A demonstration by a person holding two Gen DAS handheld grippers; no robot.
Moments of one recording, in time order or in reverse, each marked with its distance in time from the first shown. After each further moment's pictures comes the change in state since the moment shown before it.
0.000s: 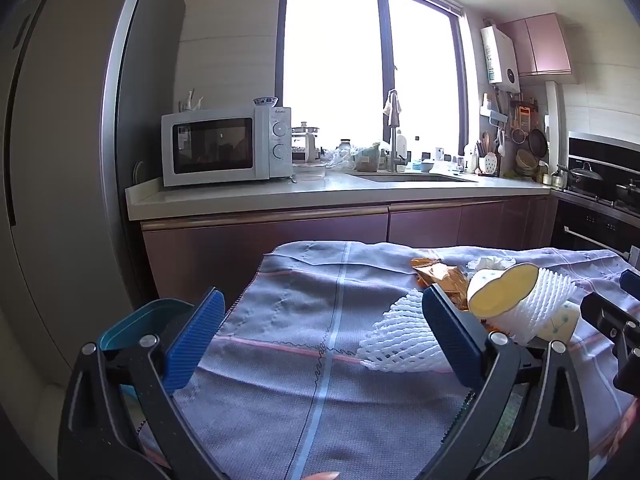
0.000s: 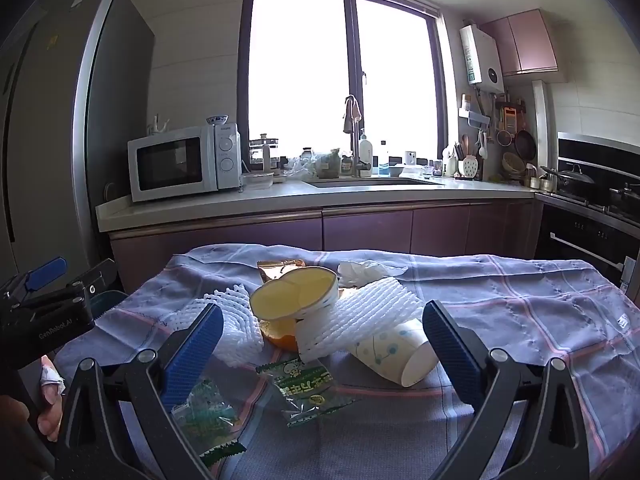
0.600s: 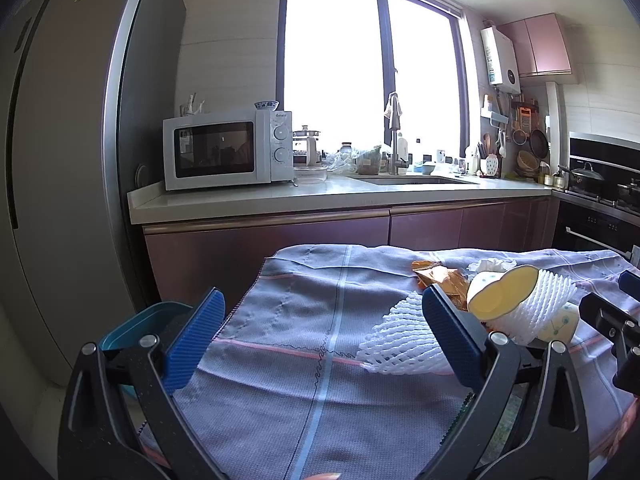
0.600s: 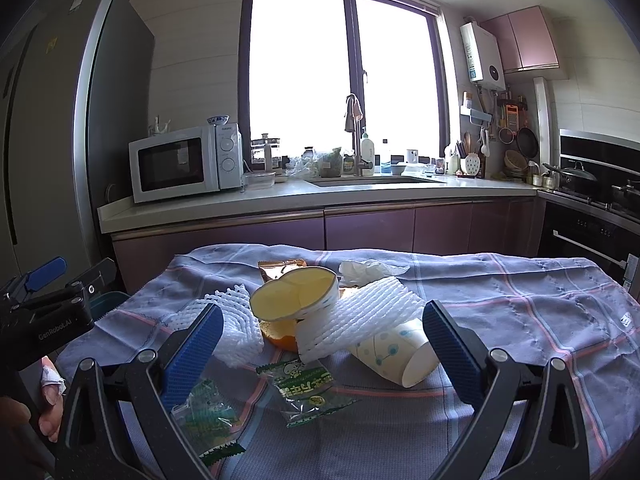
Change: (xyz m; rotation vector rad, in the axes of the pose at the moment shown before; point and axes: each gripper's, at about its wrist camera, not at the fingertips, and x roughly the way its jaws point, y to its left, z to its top) left arm -0.004 0.001 0.003 0.003 -0.011 0.007; right arm 0.001 -0.004 0.000 0.008 0.000 0.012
